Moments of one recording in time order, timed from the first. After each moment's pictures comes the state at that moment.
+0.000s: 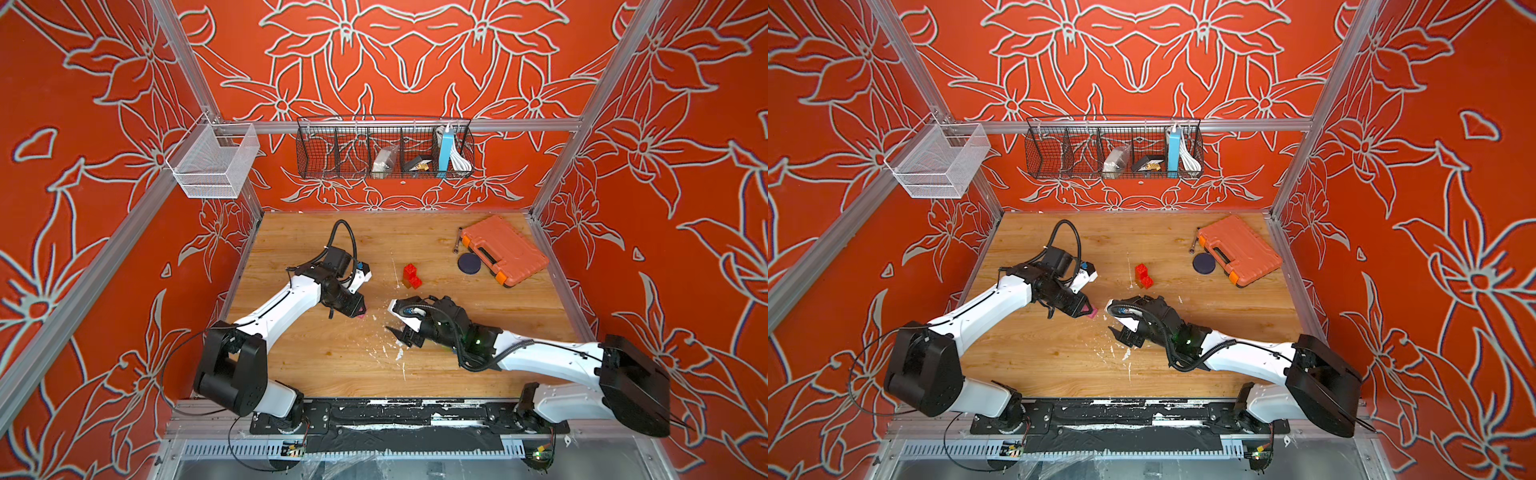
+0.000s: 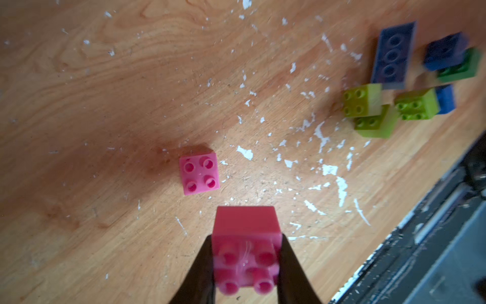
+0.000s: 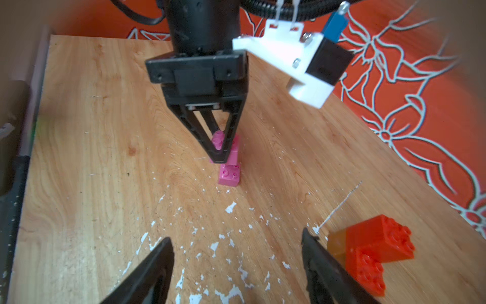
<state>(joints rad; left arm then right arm) -0.33 1.48 1.03 -0.81 0.30 0.13 1.04 1.28 0.60 0.28 0.01 -0.26</state>
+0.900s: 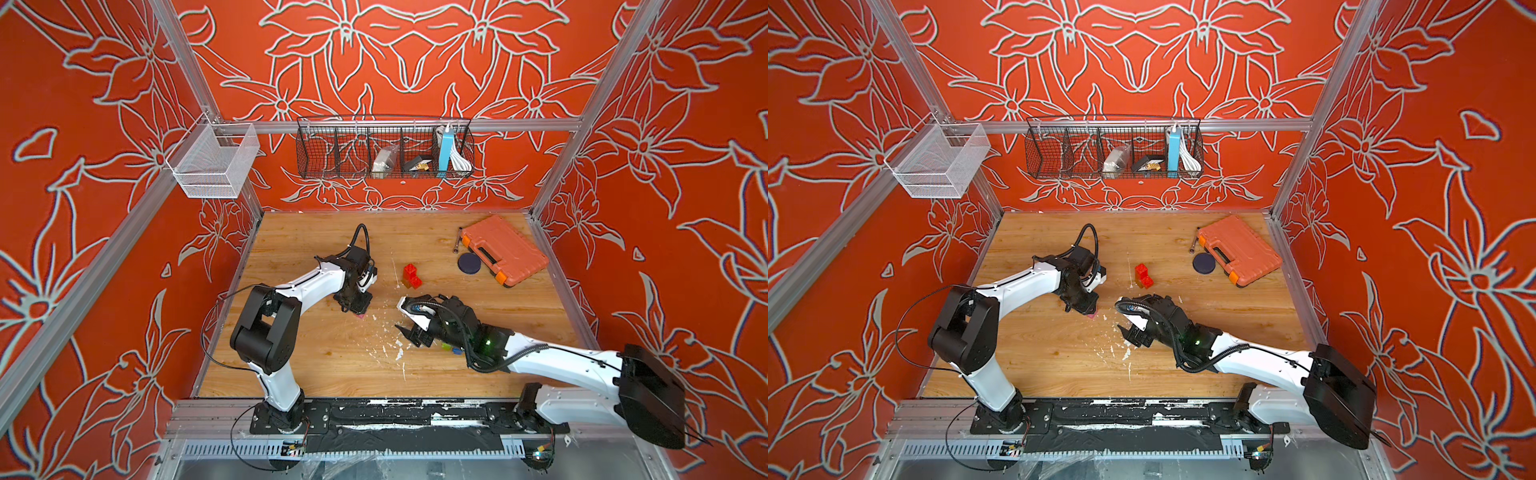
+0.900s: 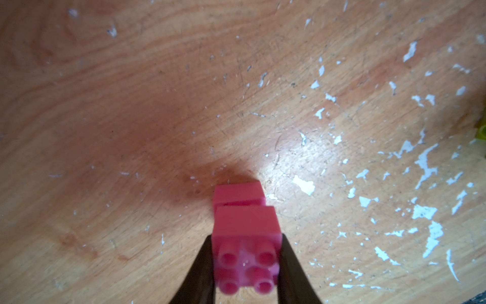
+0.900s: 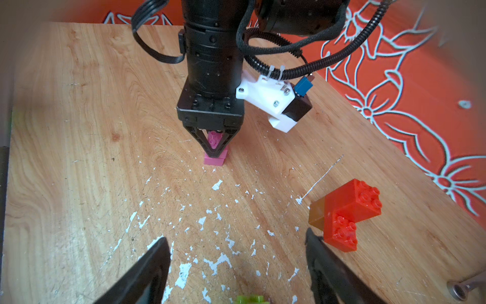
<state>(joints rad) -0.39 1.73 1.16 -0.84 0.12 0.08 1.02 1.20 0.59 0.17 0.05 -0.25</state>
